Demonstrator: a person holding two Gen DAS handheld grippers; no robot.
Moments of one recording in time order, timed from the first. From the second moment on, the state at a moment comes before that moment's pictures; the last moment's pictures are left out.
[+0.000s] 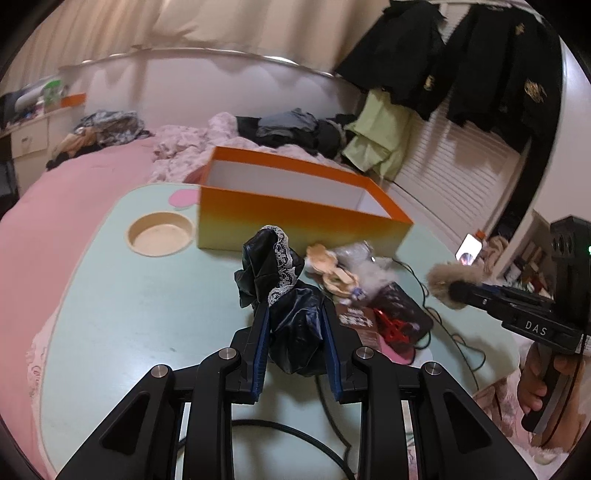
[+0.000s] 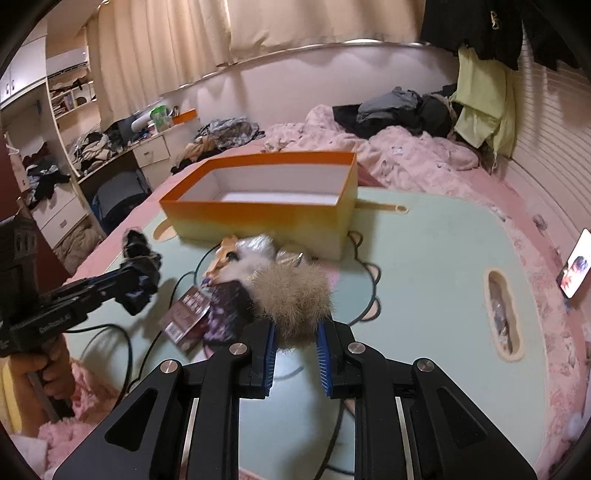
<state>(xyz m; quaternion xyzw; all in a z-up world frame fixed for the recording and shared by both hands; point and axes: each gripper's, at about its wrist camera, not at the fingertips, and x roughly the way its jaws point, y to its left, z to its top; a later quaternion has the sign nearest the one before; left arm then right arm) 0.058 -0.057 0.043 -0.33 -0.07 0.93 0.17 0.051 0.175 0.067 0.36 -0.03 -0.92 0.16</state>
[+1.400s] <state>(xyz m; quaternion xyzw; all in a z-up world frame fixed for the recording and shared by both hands) -0.059 -0.037 0.102 -0.33 -0.06 0.93 0.13 -0.078 0.162 0.111 0.35 -0.08 -0.92 0.13</state>
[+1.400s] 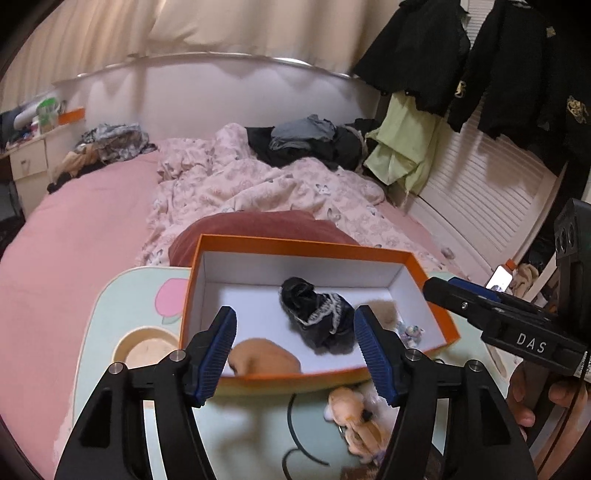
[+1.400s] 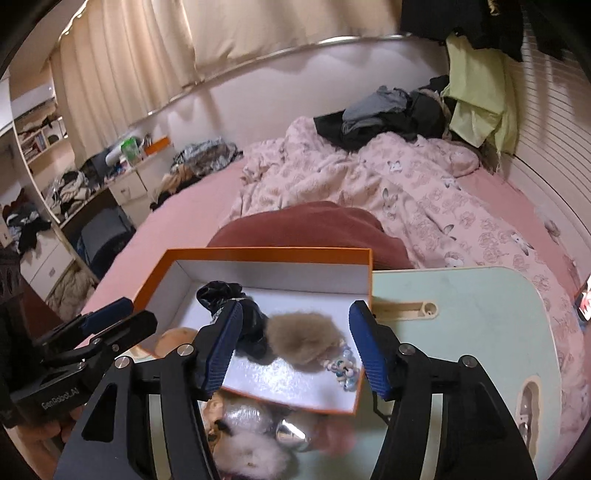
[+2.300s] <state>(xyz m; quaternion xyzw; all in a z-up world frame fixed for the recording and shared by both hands) 0.050 -0.048 0.009 -0.34 0.06 0.94 0.02 0.040 0.171 0.018 0.40 0.02 -0.92 0.03</state>
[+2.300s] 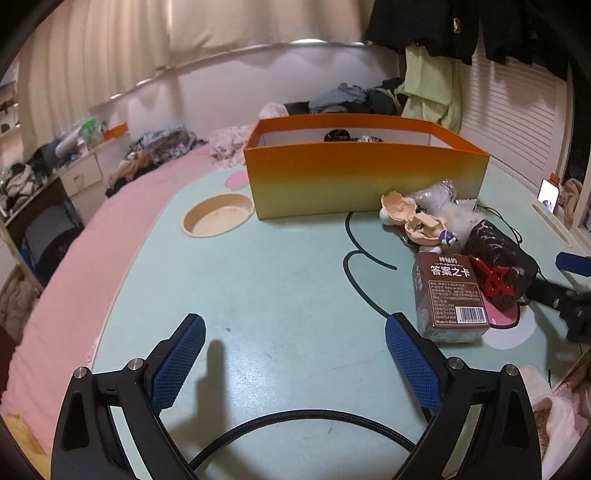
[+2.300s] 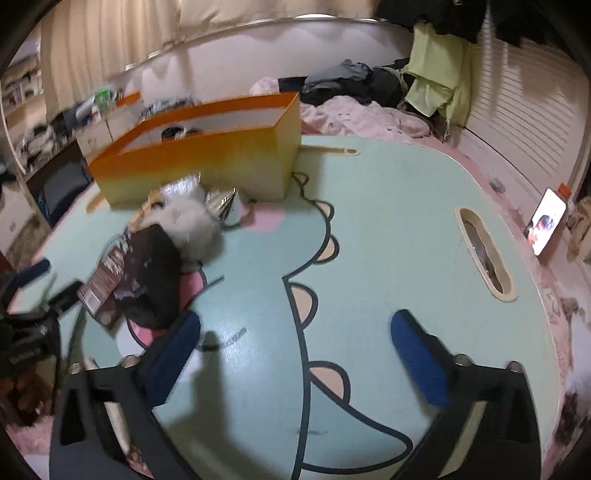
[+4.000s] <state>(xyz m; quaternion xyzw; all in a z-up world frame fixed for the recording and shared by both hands) 0.054 -0.044 0.009 -0.34 0.04 0.94 0.03 0.042 0.168 0.016 0.40 0.03 -0.91 0.04</state>
